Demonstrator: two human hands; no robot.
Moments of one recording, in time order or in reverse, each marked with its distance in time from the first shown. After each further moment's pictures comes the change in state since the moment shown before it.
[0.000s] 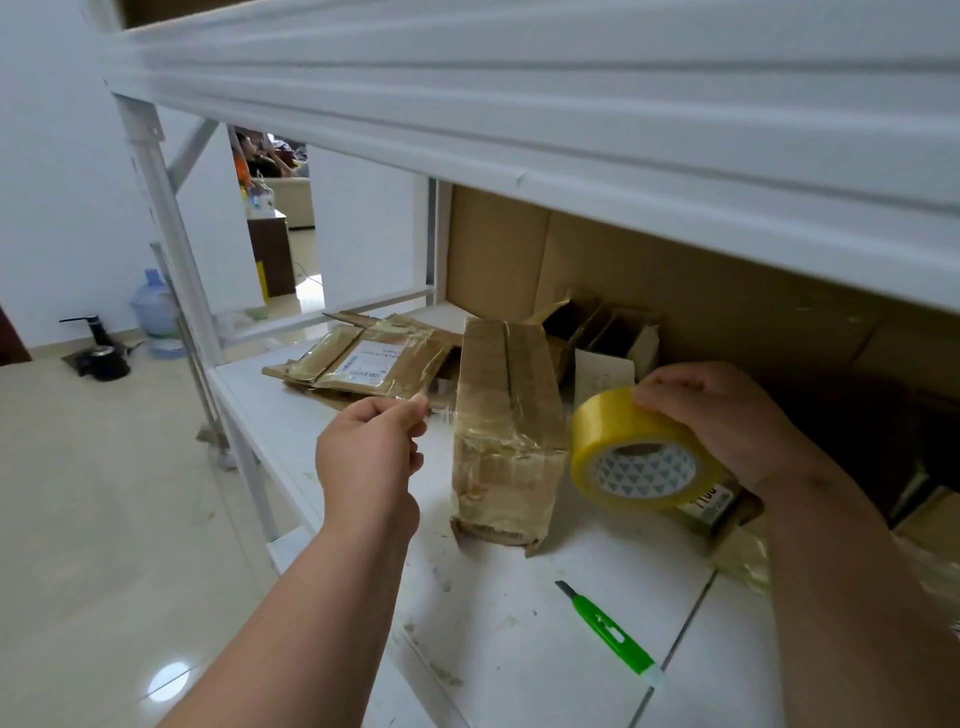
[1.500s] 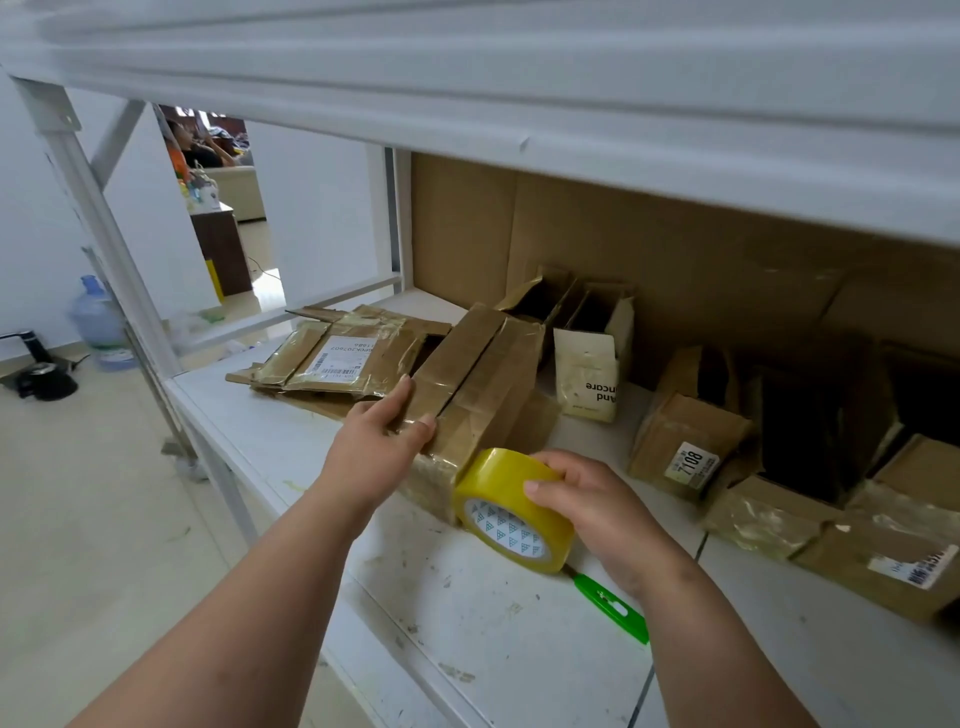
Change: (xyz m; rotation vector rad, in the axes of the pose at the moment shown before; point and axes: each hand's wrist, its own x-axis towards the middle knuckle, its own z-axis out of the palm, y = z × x) left_hand 0.058 -0.025 -0.014 0.727 -0.468 0.183; right_hand -0.039 0.030 0.109 0.390 -0.209 0.130
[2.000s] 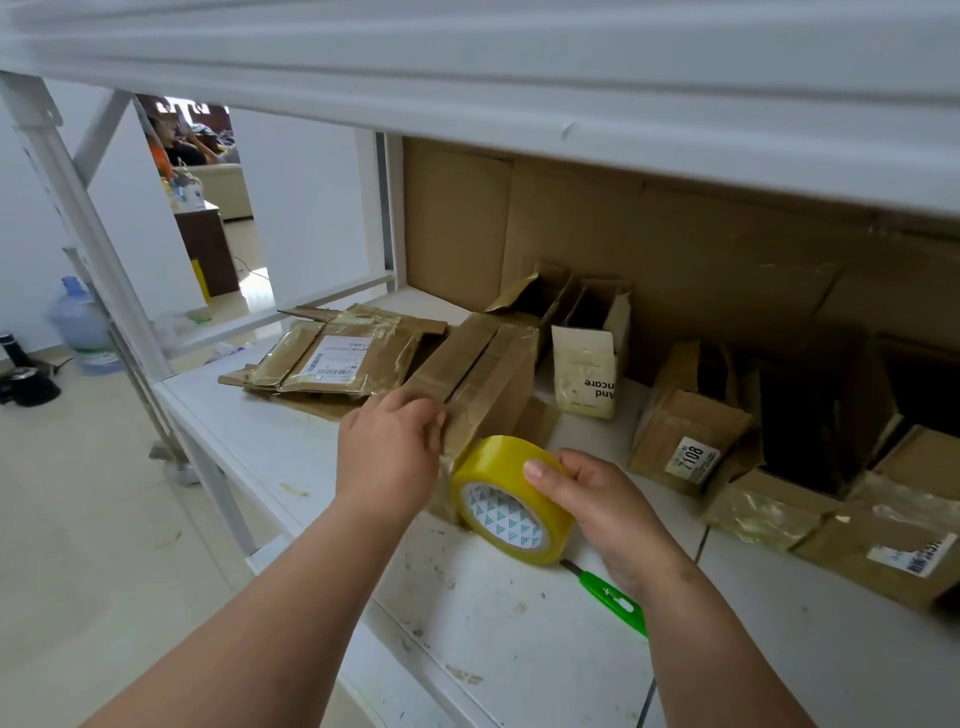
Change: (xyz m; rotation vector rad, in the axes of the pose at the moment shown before) left_hand 0.004 -0.004 0.017 0.606 0.204 0.479; right_hand 0.003 0.011 0.003 0.067 0.078 -0.015
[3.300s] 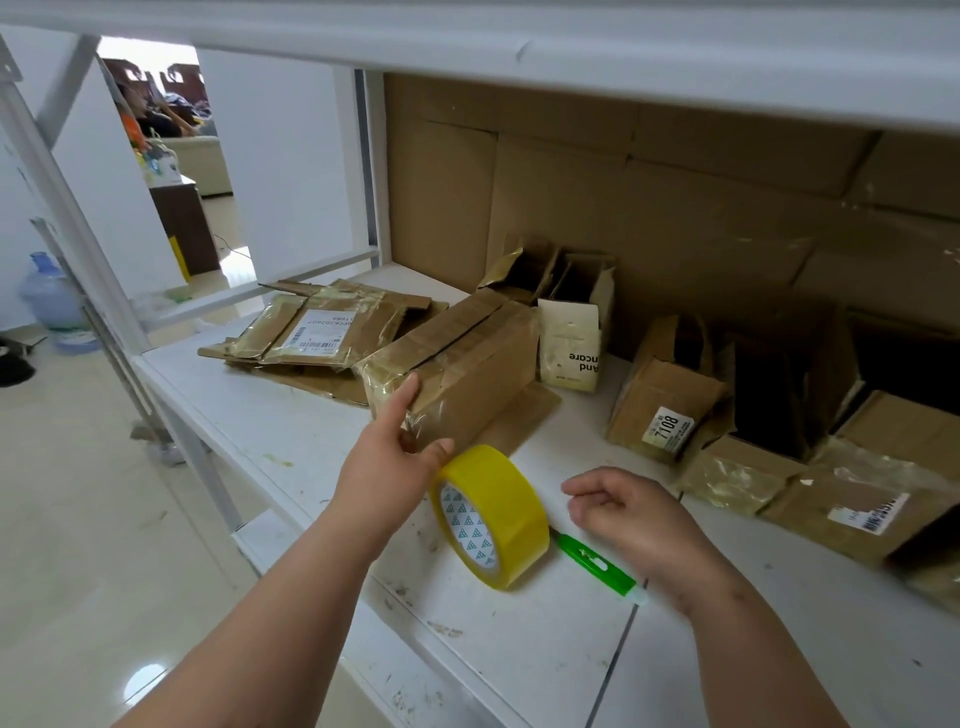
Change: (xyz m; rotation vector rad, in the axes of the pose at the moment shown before) left_hand -0.040 0.016 0.000 -0.576 -0.245 -0.417; right_hand -0.035 0.032 -0.043 -0.289 0.105 0.139
